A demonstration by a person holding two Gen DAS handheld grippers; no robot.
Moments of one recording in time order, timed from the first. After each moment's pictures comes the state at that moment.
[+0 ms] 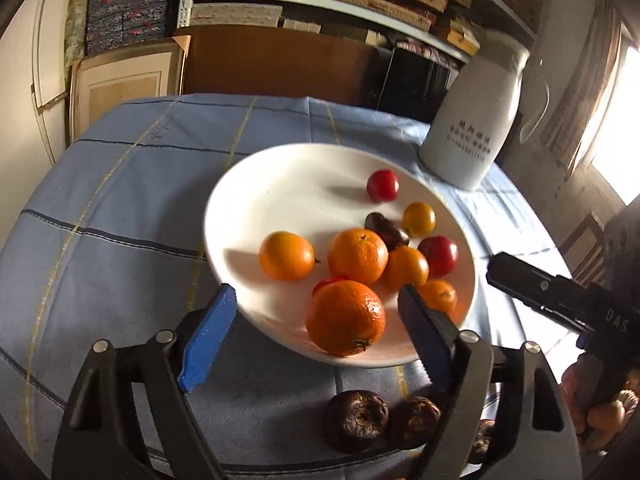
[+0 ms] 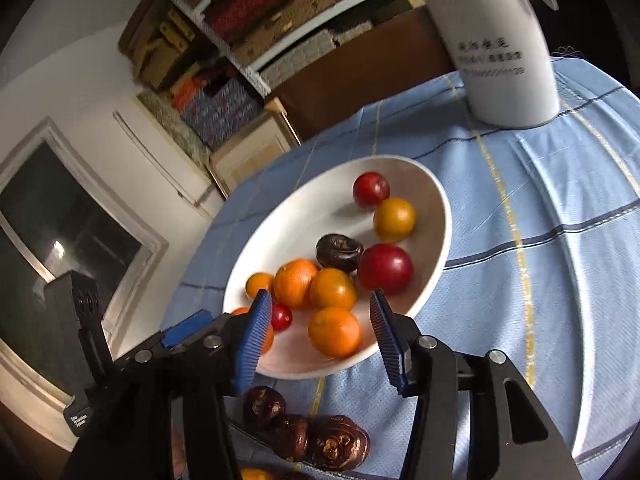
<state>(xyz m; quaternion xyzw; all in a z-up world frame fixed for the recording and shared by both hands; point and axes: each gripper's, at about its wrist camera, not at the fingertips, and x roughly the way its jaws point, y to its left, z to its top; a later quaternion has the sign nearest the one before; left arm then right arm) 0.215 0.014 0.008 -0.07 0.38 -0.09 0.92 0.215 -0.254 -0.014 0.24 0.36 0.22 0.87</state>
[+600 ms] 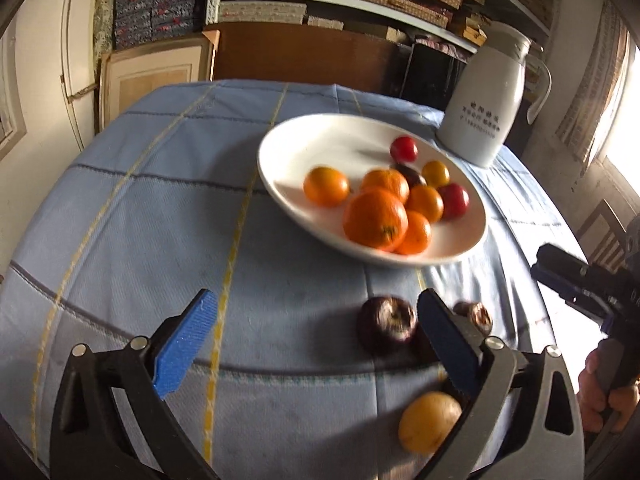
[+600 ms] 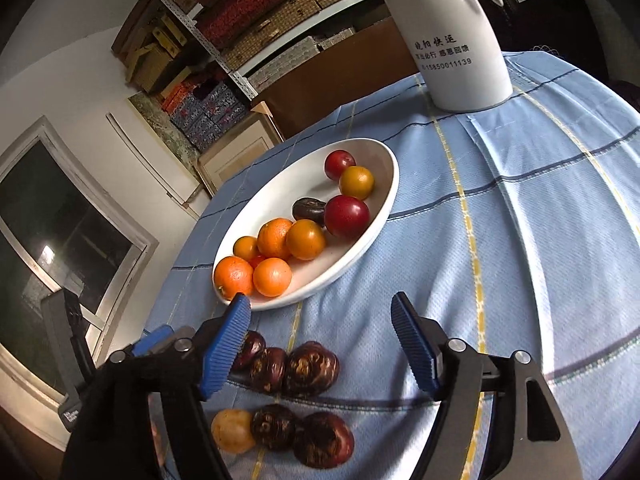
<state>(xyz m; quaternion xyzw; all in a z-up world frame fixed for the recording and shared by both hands) 0.145 0.028 -0.009 -0.06 0.39 -0.05 0.92 0.157 -0.279 -0.029 0.23 0.36 0.20 0.88</state>
